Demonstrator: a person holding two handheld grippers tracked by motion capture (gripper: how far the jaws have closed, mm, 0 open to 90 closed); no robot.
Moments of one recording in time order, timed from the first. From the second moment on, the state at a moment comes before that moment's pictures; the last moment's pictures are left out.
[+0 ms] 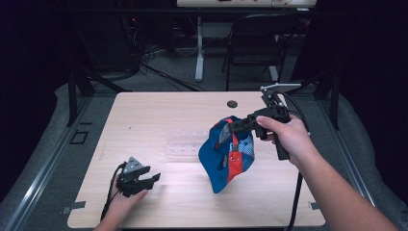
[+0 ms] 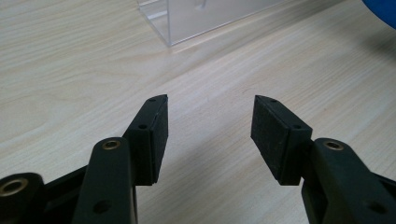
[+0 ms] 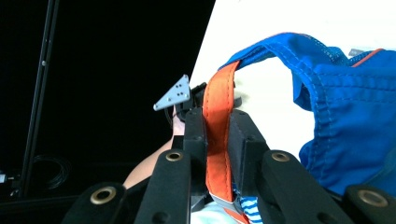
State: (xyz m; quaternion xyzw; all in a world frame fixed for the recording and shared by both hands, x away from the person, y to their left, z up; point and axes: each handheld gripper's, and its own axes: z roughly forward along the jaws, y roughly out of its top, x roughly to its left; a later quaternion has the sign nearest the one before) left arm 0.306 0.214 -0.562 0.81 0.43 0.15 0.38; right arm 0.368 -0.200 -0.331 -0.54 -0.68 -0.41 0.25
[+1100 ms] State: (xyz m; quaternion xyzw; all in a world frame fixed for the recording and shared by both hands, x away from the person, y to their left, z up) left arm 0.291 0.166 -0.532 0.81 0.34 0.17 0.45; right arm 0.410 -0.185 -0.310 -0.56 -0.64 -0.47 0.23
